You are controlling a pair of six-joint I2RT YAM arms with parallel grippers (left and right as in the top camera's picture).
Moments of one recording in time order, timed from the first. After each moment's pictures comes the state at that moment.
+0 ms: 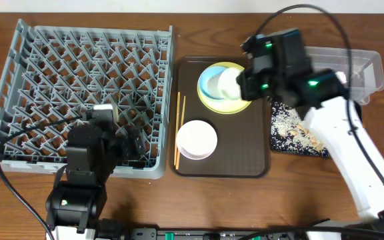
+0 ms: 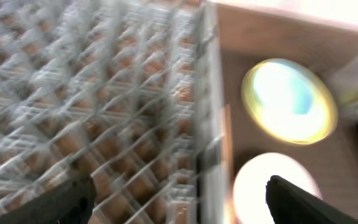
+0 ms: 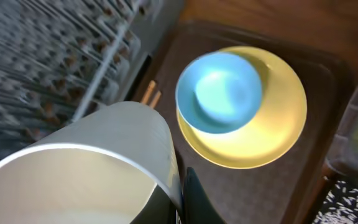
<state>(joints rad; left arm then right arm) -0.11 0.73 0.71 -0.56 0.12 -0.24 0.34 1.55 1.48 -0.81 -0.33 0.17</state>
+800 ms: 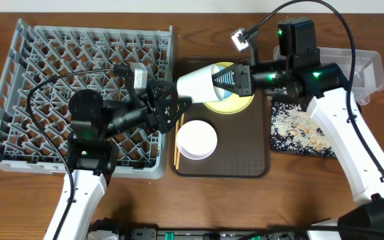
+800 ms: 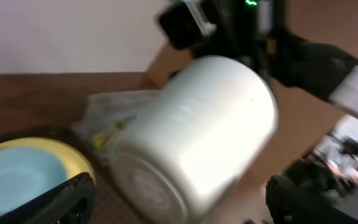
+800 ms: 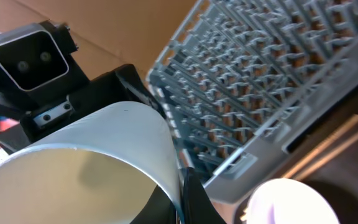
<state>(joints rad) -0.10 1.10 0.72 0.37 1.05 -0.60 0.29 1.61 1.47 -0.61 -1.10 0.26</state>
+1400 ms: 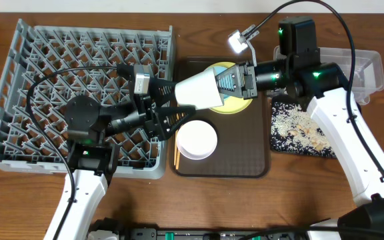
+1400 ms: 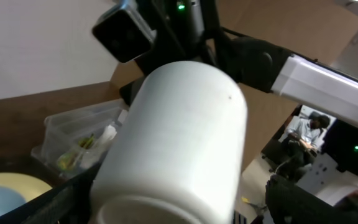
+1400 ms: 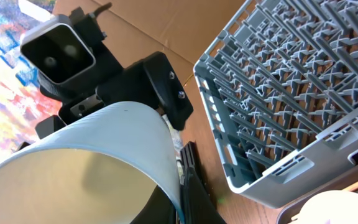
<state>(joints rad) -0.12 1.10 0.72 0.57 1.16 -0.68 0.30 1.61 1.47 -0.59 -1.28 0.28</state>
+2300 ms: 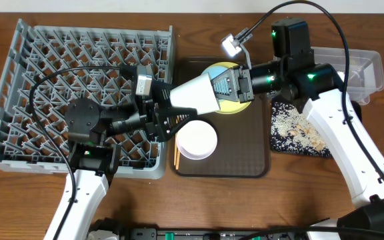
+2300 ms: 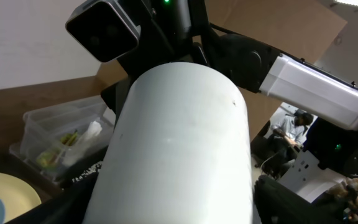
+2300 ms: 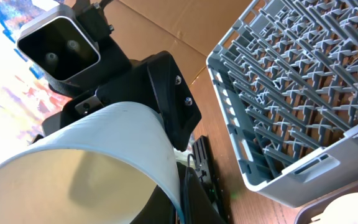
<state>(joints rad) -0.14 1.10 0.72 0.60 1.20 -0.74 0.33 1.61 1.47 -0.60 -1.31 0.30</state>
